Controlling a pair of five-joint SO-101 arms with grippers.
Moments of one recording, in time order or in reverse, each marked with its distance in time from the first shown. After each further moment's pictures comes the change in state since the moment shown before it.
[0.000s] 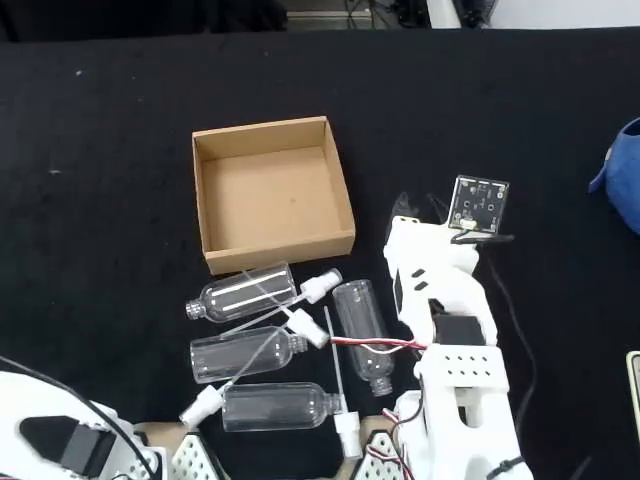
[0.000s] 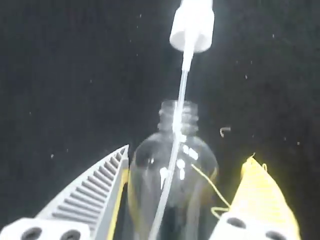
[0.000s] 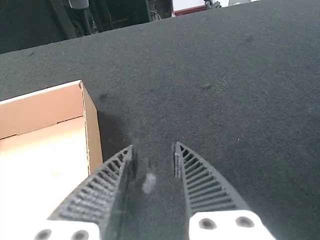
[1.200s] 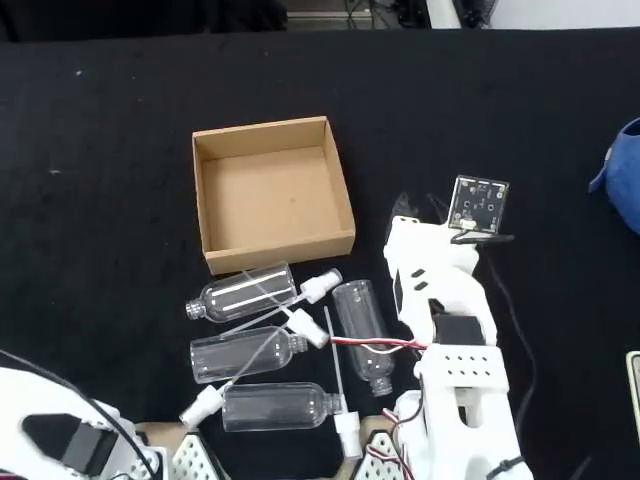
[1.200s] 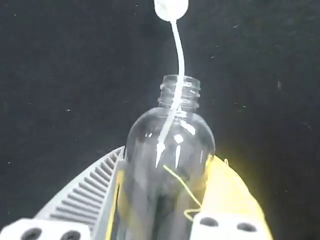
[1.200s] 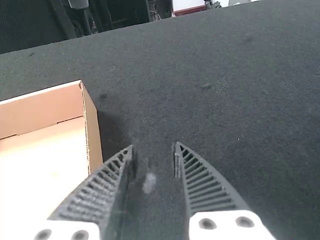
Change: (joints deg) left arm 1.1 1.5 -27.2 32.1 3.5; right arm 0.0 0.0 0.0 0.0 0.0
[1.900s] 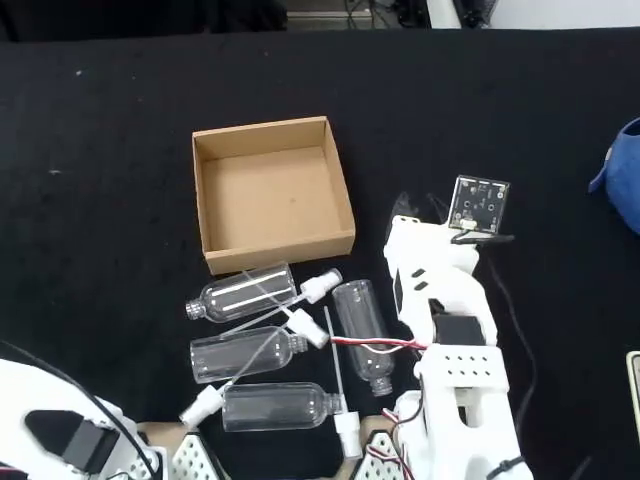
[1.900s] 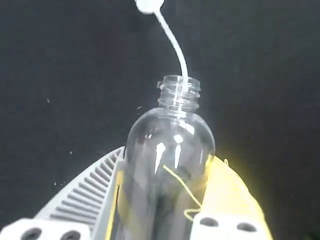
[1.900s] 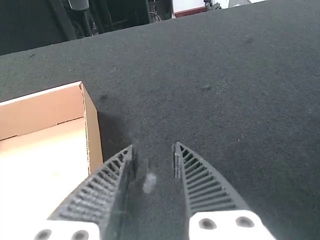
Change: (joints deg) left arm 3.5 -4.3 -3.6 8.5 1.7; right arm 0.0 0.0 0.0 -0.2 0.0
